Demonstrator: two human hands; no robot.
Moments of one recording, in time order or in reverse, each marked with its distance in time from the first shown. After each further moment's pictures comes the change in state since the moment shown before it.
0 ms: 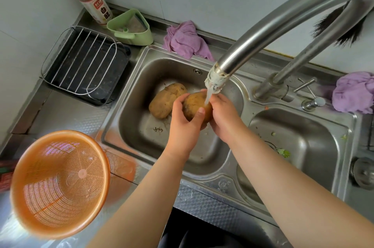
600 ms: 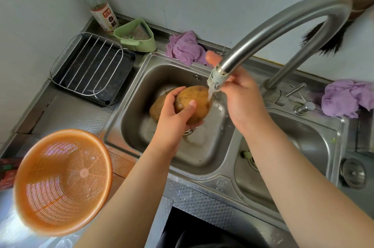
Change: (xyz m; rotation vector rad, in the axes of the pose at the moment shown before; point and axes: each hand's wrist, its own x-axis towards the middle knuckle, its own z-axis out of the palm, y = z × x) left_hand -0.015 0.044 -0.022 -0.177 -0.086 -0.034; right_hand -0.057 -0.065 0.001 -0.150 -0.158 -0.574
